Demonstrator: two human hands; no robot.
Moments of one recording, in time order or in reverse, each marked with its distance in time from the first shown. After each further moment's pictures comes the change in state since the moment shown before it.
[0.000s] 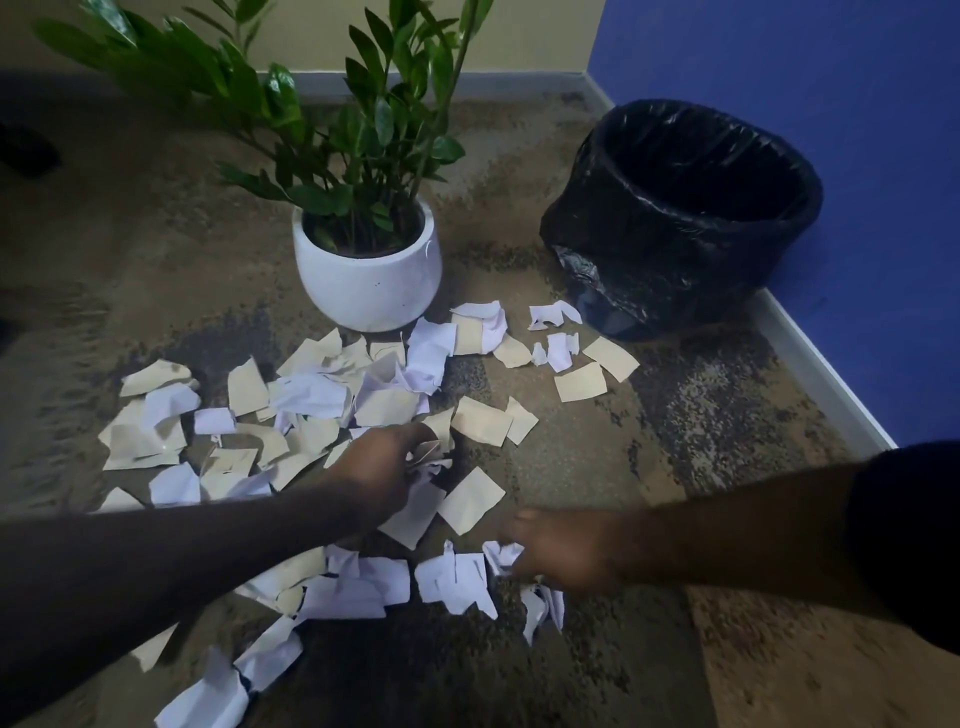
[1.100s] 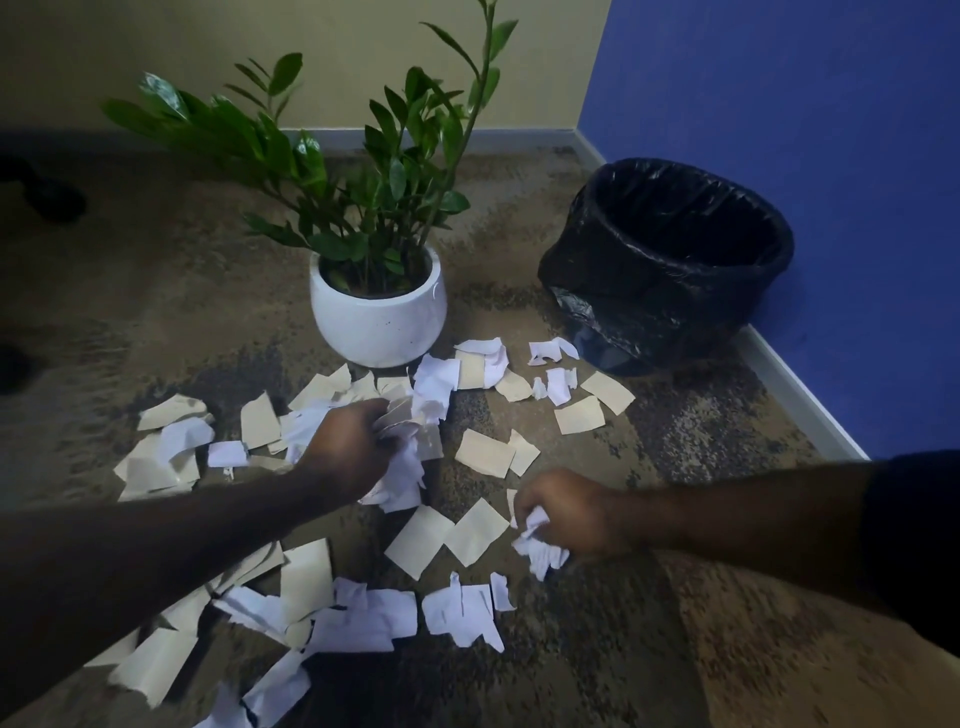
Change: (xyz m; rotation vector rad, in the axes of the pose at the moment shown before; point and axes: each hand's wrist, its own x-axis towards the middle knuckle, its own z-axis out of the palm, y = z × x) left_hand 0.015 -0.003 -0.047 -0.164 0.250 -0.115; right_hand -0.002 0.025 -0.040 0.456 0.253 0.443
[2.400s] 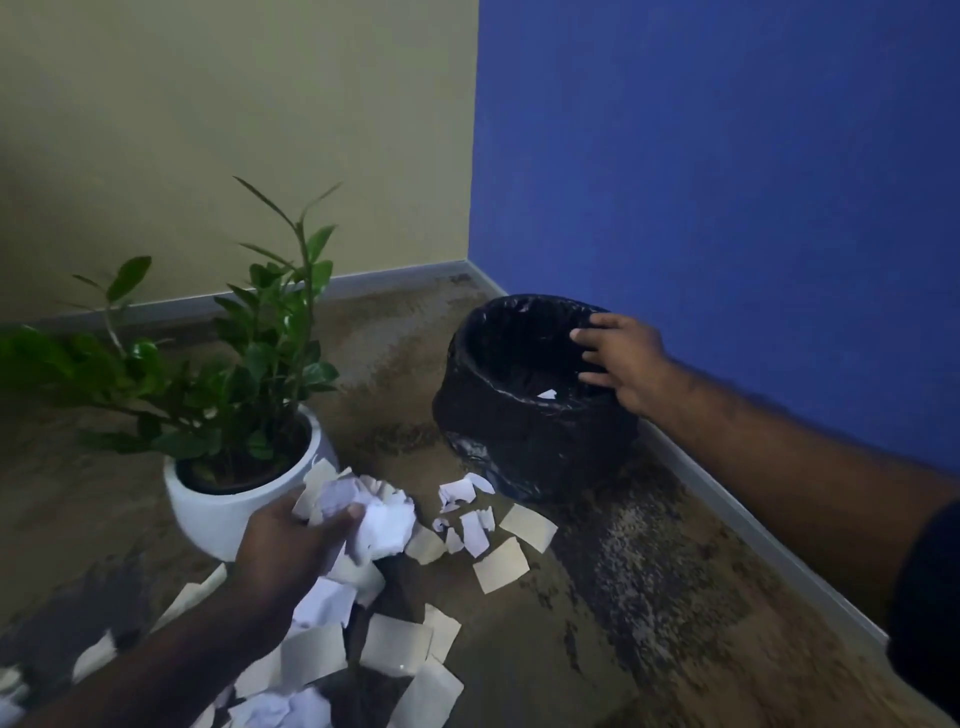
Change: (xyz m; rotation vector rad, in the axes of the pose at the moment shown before) left_hand 0.069 0.108 0.004 -0.495 0.112 -0.178; right_hand -0.033 0.113 -0.264 1.126 1.247 0.421
